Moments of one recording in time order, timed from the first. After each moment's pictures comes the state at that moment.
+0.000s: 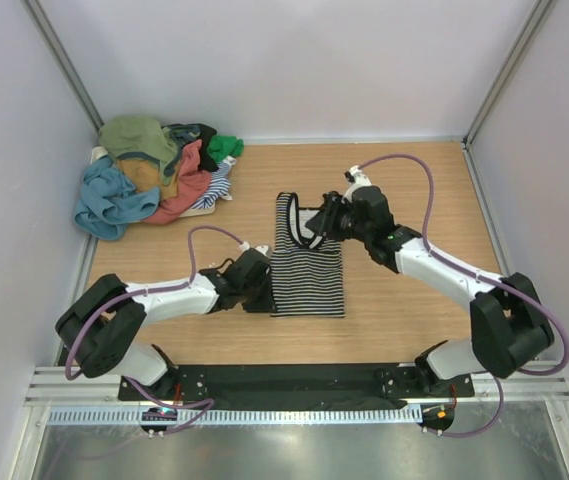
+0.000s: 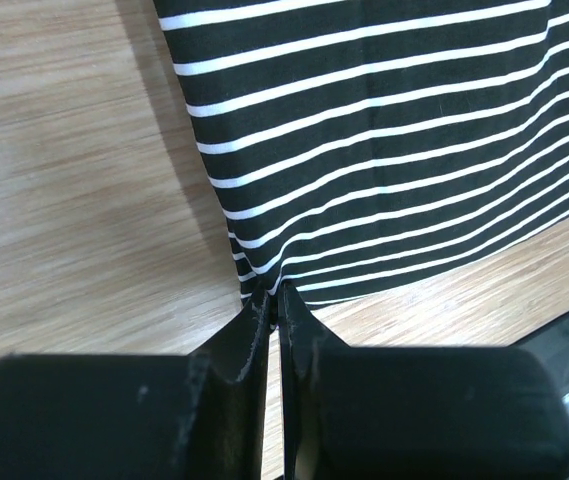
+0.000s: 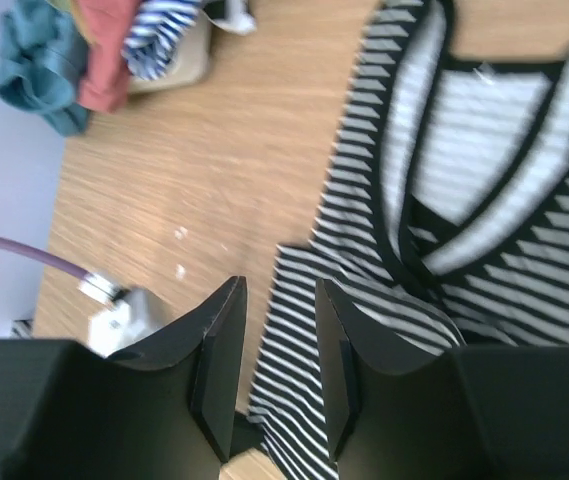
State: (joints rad) left arm -0.82 1.46 0.66 -0.16 0.08 -0.77; right arm 0.52 1.46 0.93 0.08 -0.18 0.65
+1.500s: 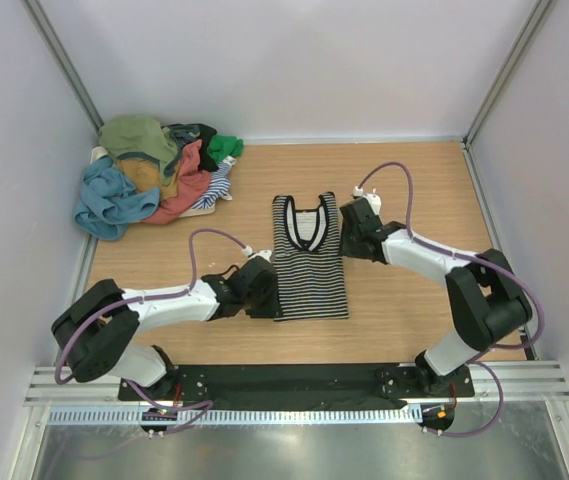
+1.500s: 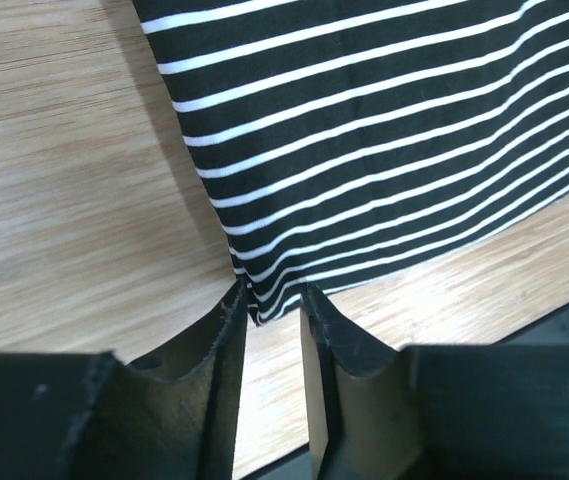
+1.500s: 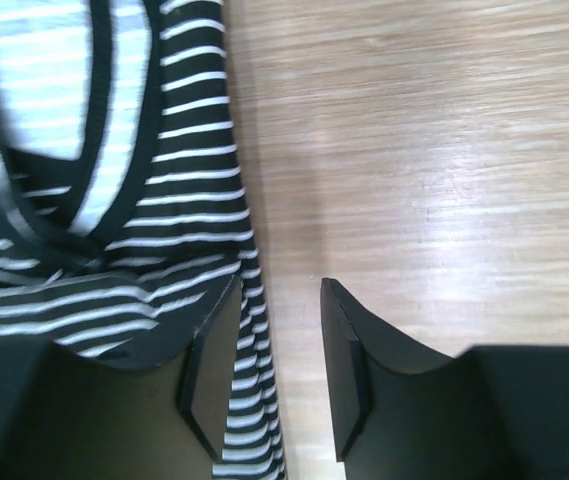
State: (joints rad) left arm -0.91 1.44 0.65 -0.17 0.00 -0.82; right arm 0.50 1.60 0.93 -0.30 0.26 0.54
